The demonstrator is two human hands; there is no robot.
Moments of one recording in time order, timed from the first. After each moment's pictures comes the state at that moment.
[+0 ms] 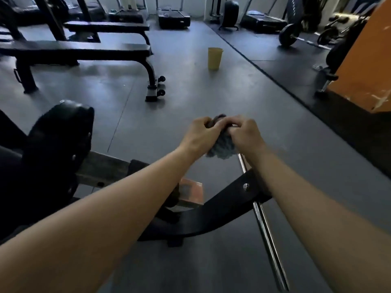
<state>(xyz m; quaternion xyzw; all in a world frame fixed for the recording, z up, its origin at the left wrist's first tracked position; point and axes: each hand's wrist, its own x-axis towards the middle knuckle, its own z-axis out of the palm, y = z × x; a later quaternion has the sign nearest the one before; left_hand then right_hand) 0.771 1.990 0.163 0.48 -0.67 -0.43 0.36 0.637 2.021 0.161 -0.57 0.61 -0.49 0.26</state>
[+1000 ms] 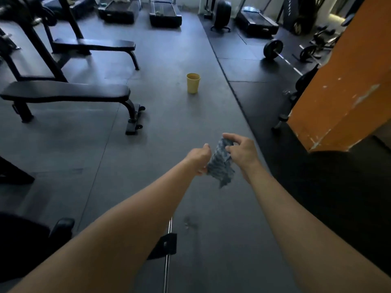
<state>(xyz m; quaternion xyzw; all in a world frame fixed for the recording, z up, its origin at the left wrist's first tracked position) 0.474 1.966 0.724 0.65 -0.51 -0.56 0.10 0.336 1.986 0.707 -0.46 0.70 -0.45 0.31</state>
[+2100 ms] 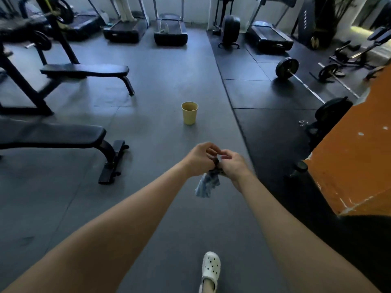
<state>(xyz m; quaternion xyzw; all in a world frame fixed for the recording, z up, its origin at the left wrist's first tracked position) 0.179 1.391 0.689 0.47 -0.68 -0.50 0.26 0.047 1.424 0.672 -0.38 0.68 -0.43 0.46</state>
